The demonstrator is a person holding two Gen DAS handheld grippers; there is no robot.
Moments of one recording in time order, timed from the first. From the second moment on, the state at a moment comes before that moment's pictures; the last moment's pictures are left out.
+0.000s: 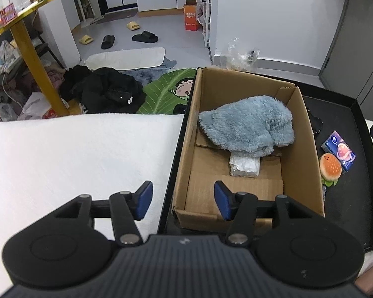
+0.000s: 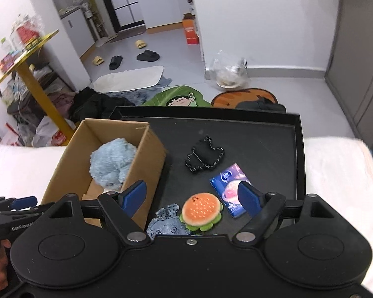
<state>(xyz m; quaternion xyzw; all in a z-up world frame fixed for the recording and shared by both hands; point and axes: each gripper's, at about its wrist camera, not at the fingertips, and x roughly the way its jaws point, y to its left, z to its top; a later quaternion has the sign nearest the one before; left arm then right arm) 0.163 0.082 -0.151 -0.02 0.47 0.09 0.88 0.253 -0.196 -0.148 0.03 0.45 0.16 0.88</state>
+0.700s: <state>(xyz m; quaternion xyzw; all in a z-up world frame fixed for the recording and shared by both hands) 0.168 0.065 -0.151 0.02 0.49 0.11 0.87 0.279 -0.240 -0.216 0.02 0.47 0.08 0.88</state>
